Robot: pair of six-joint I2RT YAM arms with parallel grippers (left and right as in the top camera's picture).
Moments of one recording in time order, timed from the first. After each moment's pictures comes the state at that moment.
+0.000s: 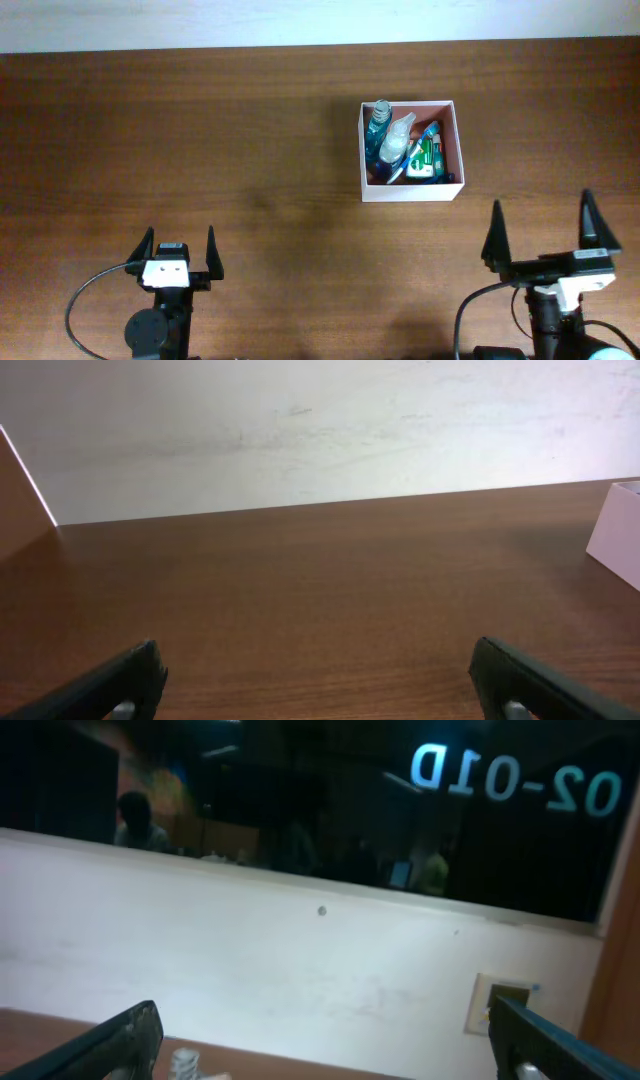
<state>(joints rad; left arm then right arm) 0.10 0.01 0.01 -0.07 0.08 0.09 -0.09 0.14 0.50 -0.05 -0.18 -0.12</state>
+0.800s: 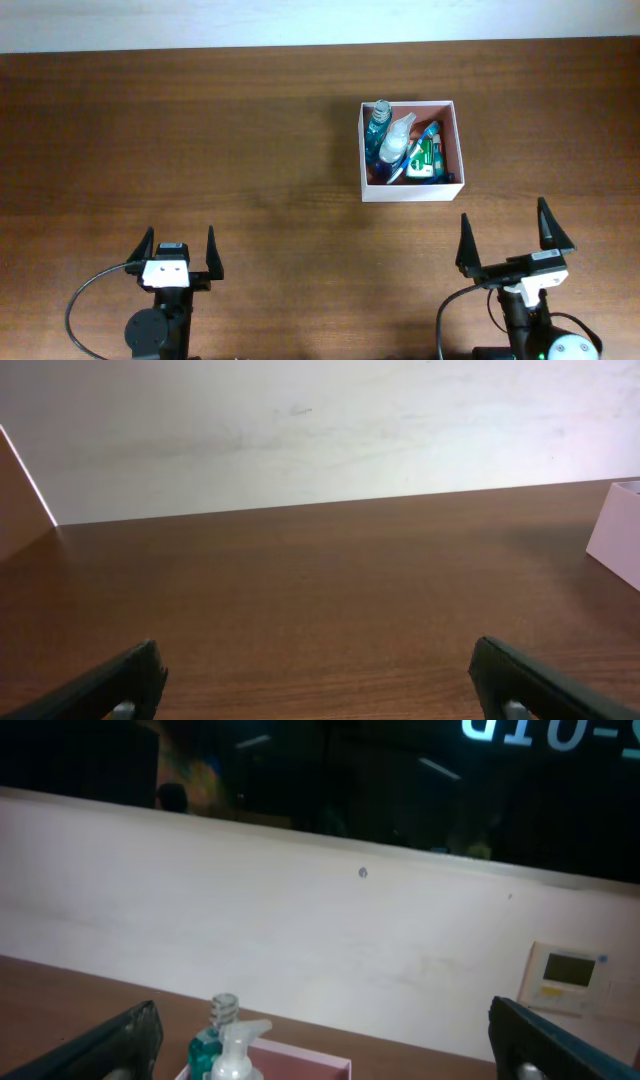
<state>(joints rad) 0.10 0.01 0.01 -0.07 0.08 0.09 -0.04 0.02 0.25 0.05 -0.20 -0.11</state>
